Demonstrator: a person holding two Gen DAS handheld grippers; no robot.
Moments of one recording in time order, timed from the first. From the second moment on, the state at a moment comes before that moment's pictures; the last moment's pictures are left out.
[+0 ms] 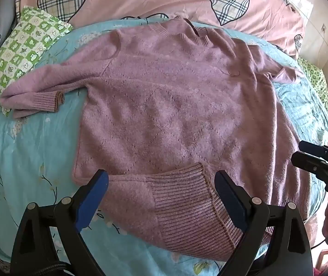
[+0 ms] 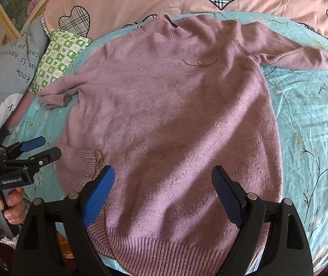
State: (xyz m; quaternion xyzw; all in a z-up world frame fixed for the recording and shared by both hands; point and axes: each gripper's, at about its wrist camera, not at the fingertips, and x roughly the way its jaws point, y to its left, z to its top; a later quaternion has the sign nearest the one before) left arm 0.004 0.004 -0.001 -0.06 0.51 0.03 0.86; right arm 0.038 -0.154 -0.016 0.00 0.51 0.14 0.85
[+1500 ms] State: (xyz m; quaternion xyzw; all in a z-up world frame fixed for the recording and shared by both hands) left arm 0.039 -0.001 -0.009 -0.08 0.51 0.03 0.86; right arm 0.069 -0.162 -0.013 -0.01 0.51 0.15 0.85
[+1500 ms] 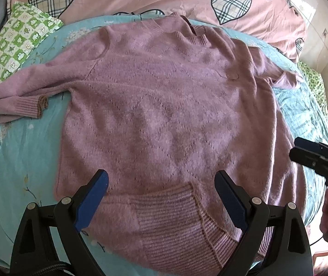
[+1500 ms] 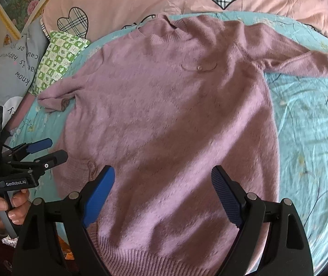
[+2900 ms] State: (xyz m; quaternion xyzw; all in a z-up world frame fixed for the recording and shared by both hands) left arm 0.226 0.041 -0.038 -0.13 0.51 0.13 0.84; right arm 0.364 -0.547 0.029 0.16 0.46 -0.24 0.84
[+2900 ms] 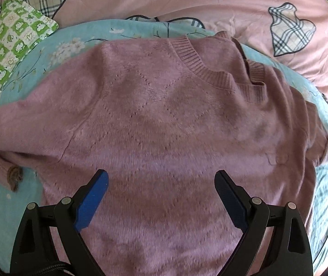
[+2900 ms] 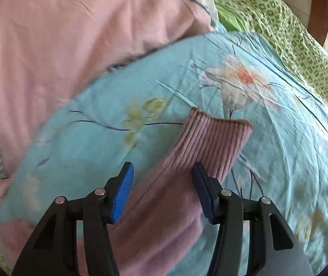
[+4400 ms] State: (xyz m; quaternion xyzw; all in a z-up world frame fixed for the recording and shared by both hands) left arm 0.226 0.105 -0.036 -0.29 0.50 0.02 0.82; right arm 0.272 -0.095 -0.035 0.18 0.52 0.35 0.76
